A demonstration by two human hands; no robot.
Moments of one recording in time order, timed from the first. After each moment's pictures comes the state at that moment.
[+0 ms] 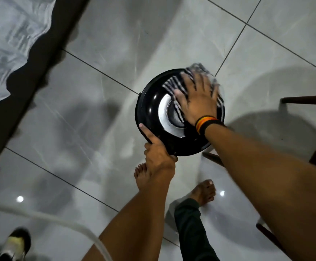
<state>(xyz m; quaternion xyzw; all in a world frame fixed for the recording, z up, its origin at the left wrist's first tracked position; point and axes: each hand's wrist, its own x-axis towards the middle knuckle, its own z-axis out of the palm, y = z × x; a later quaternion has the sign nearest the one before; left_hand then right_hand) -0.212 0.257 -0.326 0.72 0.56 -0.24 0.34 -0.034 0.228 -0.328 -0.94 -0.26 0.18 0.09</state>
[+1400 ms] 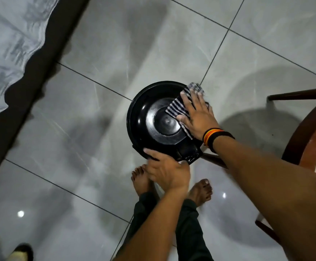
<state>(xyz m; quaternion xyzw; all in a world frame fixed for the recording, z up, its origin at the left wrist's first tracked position) -0.207 0.196 -0.261 0.68 0.57 -0.26 0.38 -0.042 0.156 -0.315 -0.90 -0.29 0.31 0.12</state>
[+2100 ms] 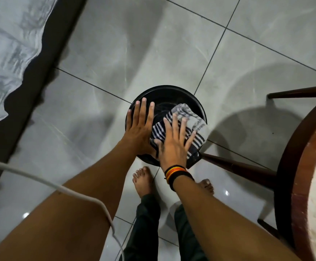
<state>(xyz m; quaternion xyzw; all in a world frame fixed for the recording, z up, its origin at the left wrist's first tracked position) -0.169 0.342 -0.303 0.94 0.11 -0.29 0.15 -0.161 0.207 -0.310 -0.95 -0.14 0.22 0.15</state>
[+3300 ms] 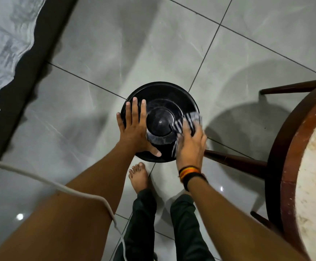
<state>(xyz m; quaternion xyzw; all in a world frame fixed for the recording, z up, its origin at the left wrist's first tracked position) -0.180 0.332 -0.302 0.91 0.18 -0.31 0.21 -0.157 0.152 -0.294 -0.97 -0.03 0.19 0.18</state>
